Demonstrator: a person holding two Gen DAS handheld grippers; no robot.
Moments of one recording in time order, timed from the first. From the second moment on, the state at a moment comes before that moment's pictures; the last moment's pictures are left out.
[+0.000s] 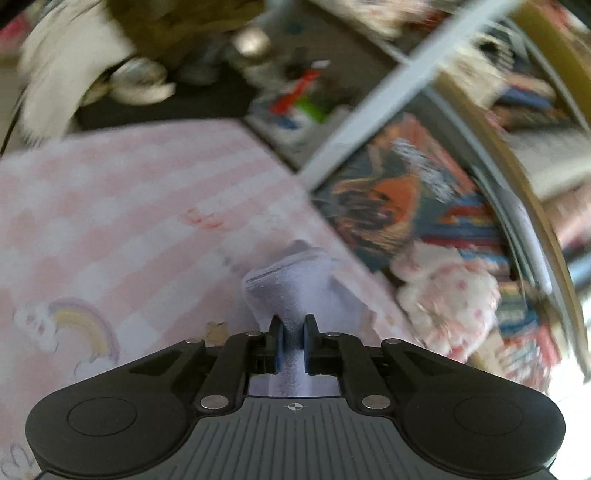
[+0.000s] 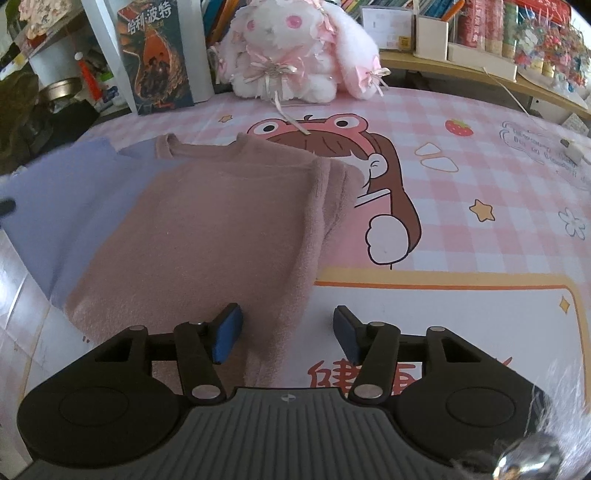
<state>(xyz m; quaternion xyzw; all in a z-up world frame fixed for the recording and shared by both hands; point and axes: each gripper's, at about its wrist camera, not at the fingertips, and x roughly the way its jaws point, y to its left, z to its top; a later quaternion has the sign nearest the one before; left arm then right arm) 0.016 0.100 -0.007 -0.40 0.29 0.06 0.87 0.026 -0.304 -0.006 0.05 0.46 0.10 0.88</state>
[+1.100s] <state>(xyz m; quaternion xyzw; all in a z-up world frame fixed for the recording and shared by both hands) 0.039 0.138 -0.068 -0.46 0.34 0.05 0.82 0.022 -0.297 -0.004 0.06 0.46 0.08 0.88</state>
